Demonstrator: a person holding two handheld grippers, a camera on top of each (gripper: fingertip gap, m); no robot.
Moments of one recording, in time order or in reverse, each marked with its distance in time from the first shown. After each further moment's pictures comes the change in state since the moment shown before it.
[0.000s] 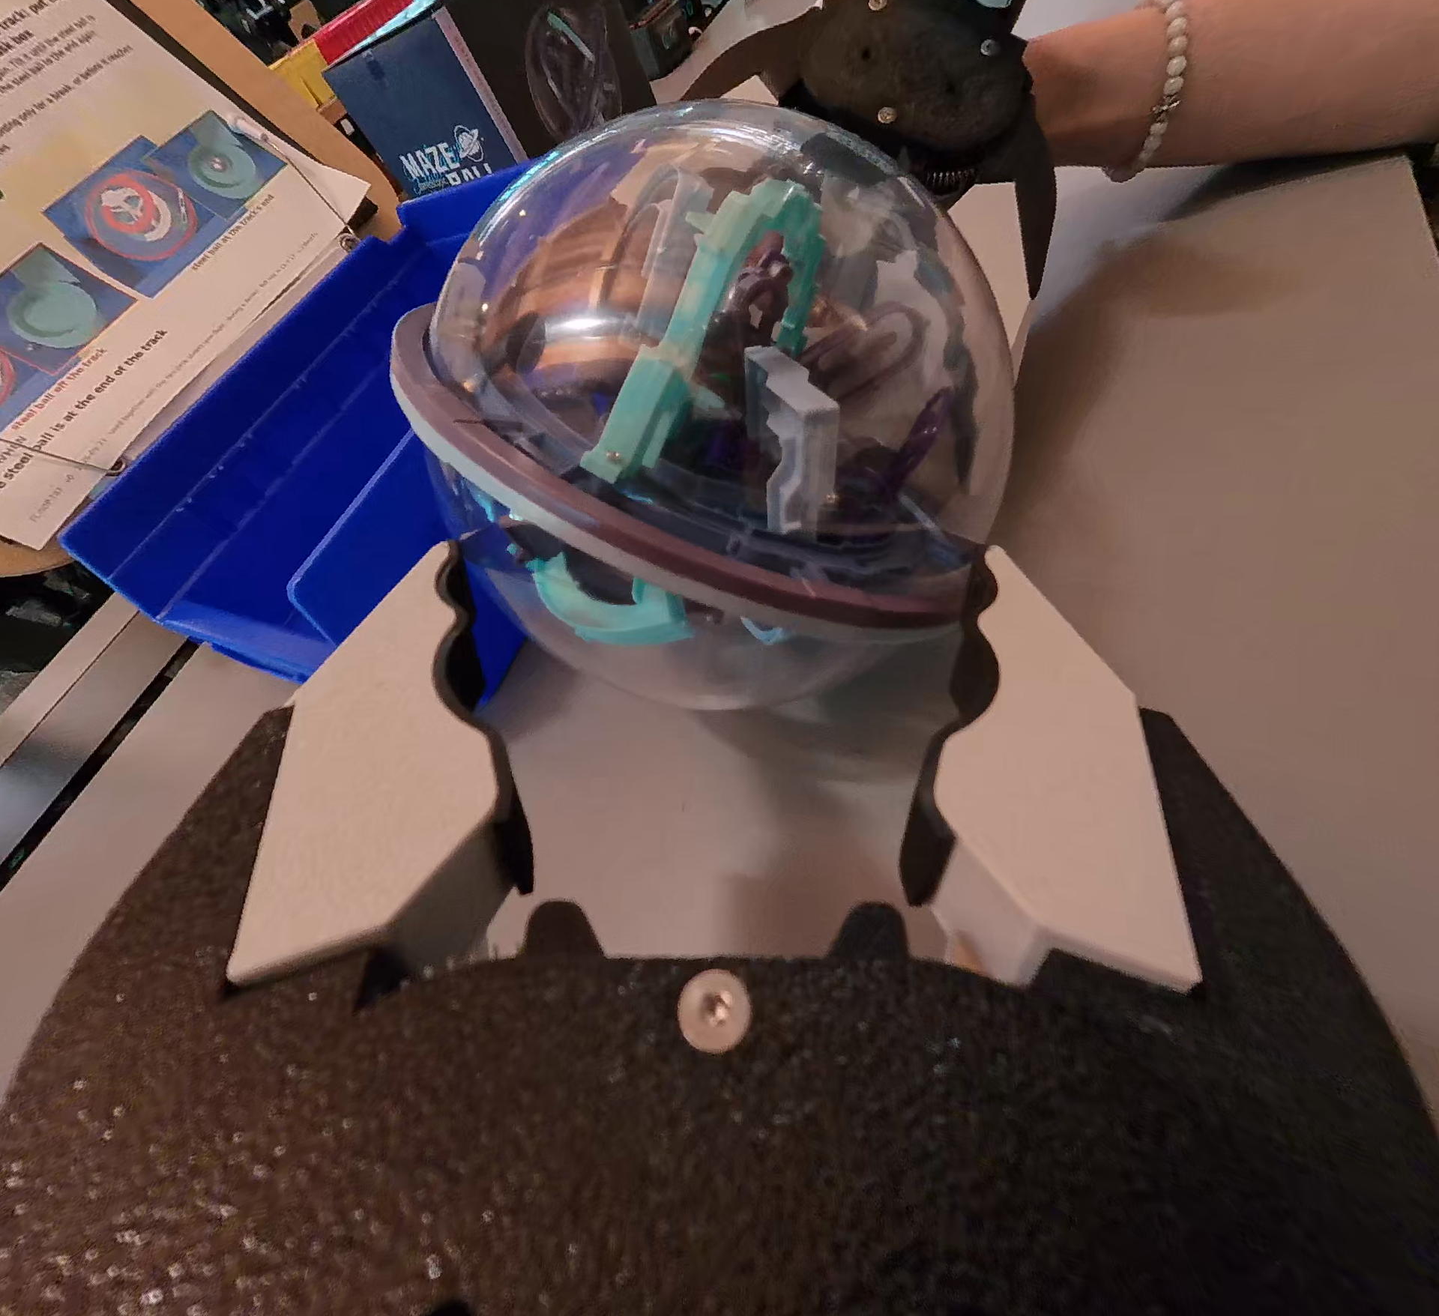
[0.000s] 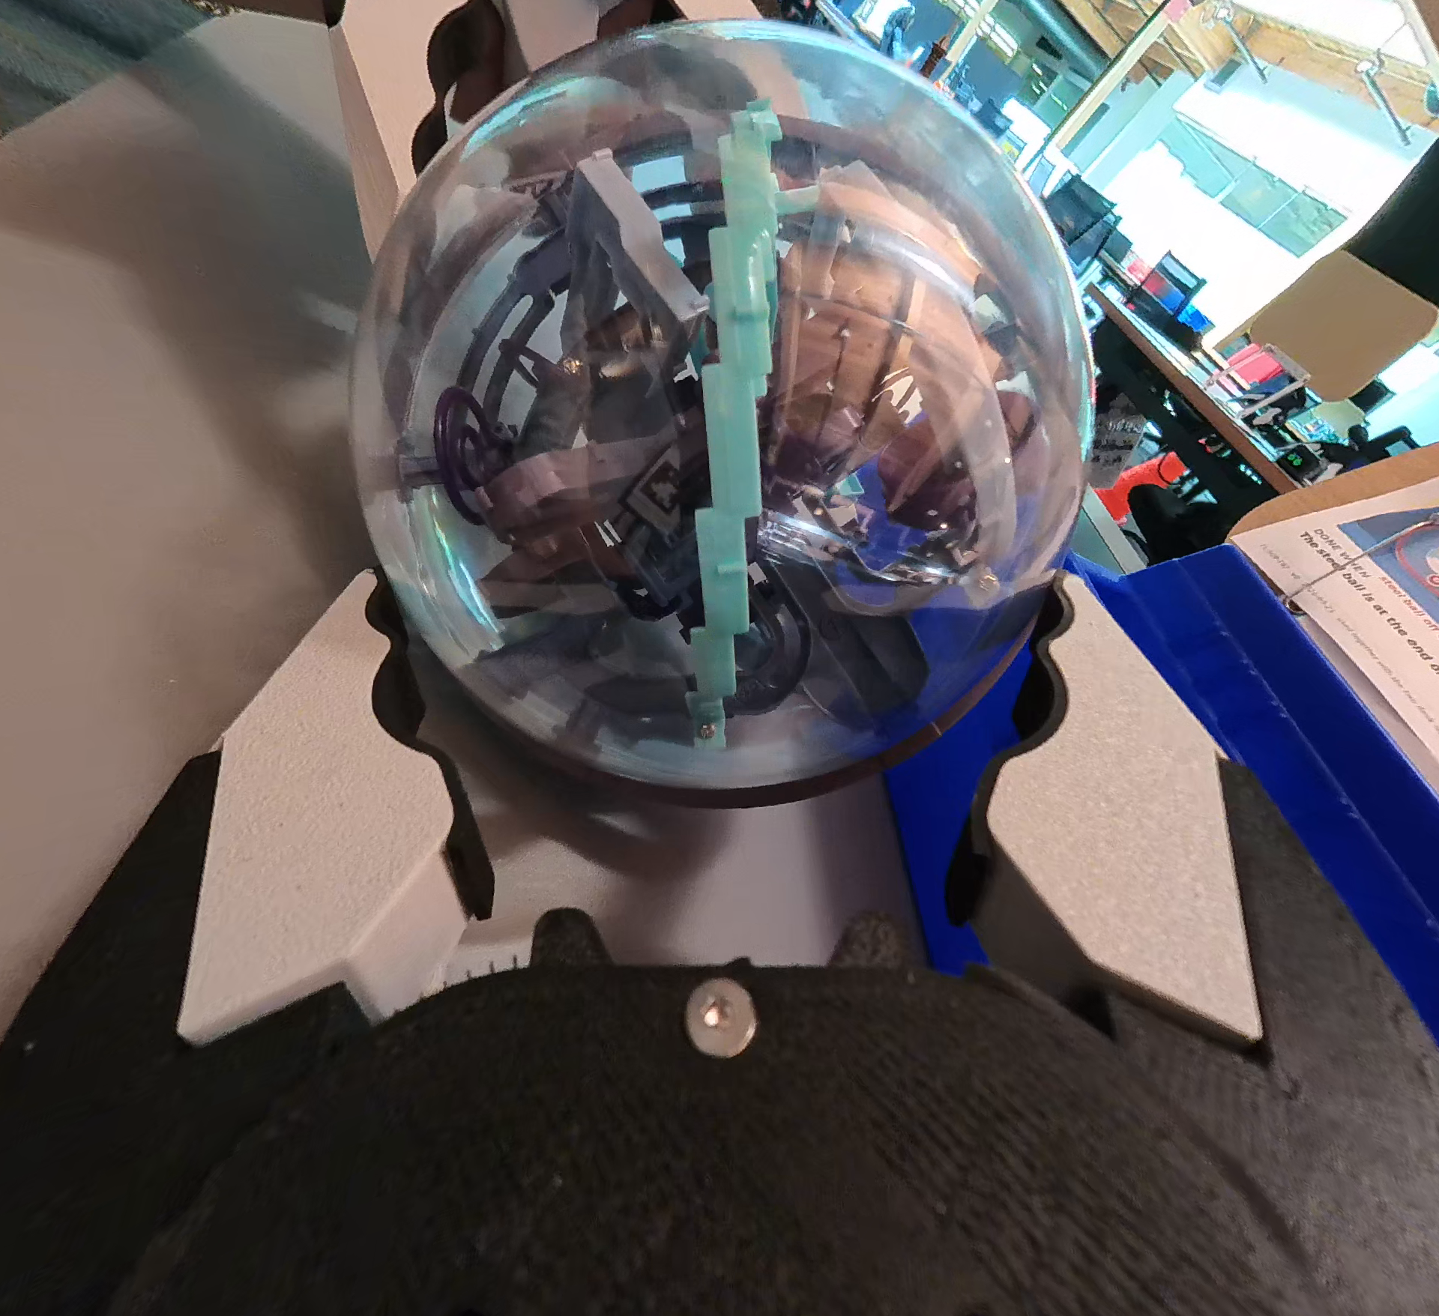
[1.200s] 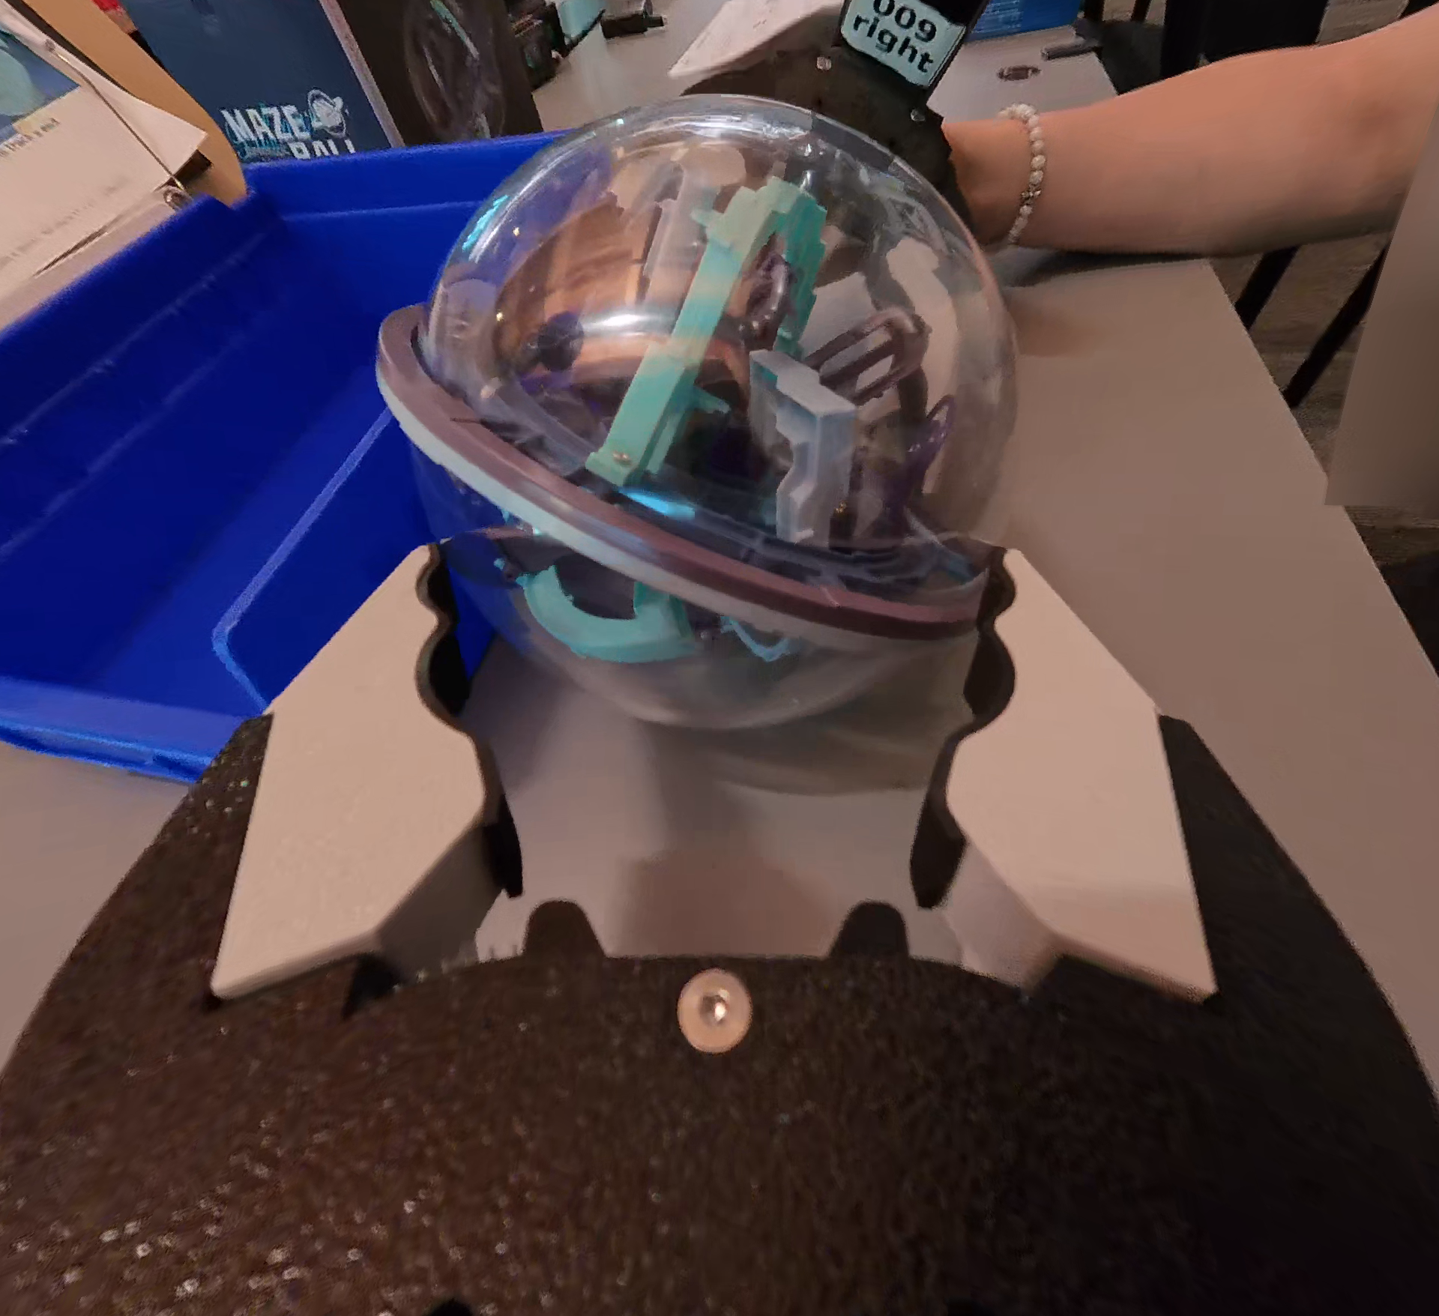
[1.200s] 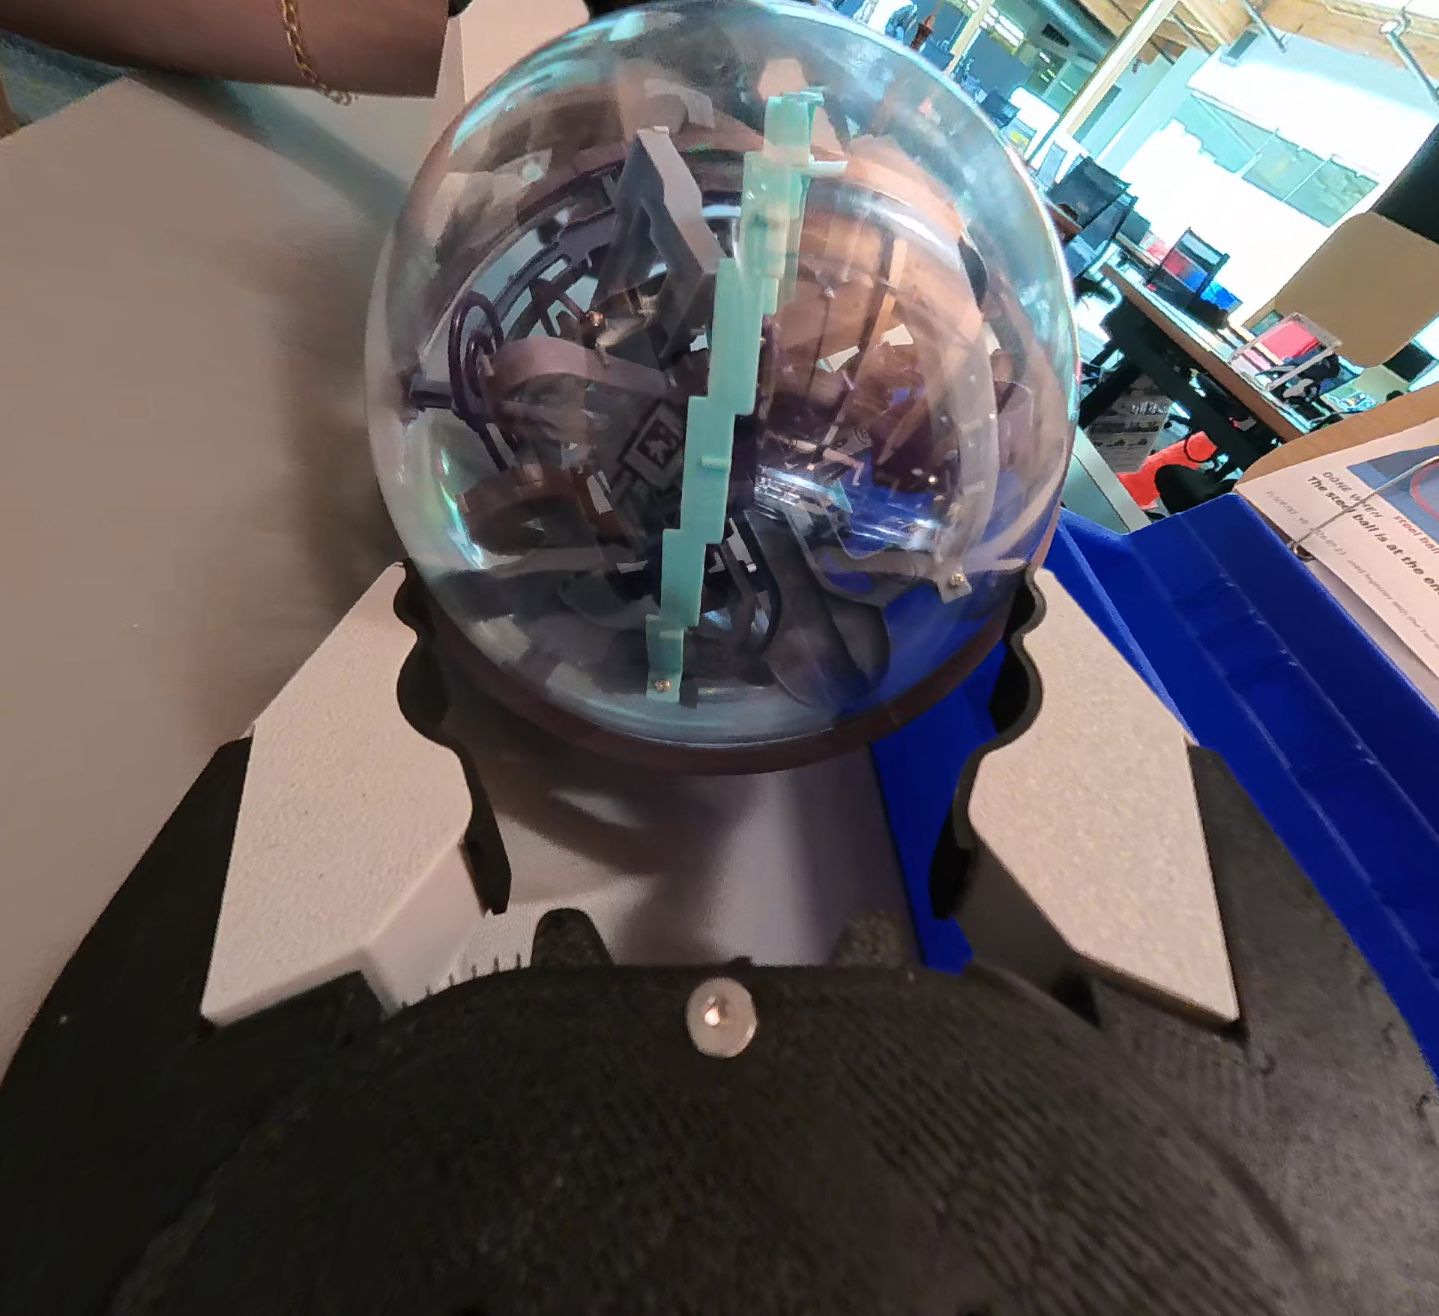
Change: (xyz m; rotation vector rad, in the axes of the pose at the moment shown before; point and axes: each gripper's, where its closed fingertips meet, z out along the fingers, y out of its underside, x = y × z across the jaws) left arm -0.017 0.002 0.019 0.055 0.253 -0.141; right arm 0.013 0.014 -0.009 0.011 -0.013 0.056
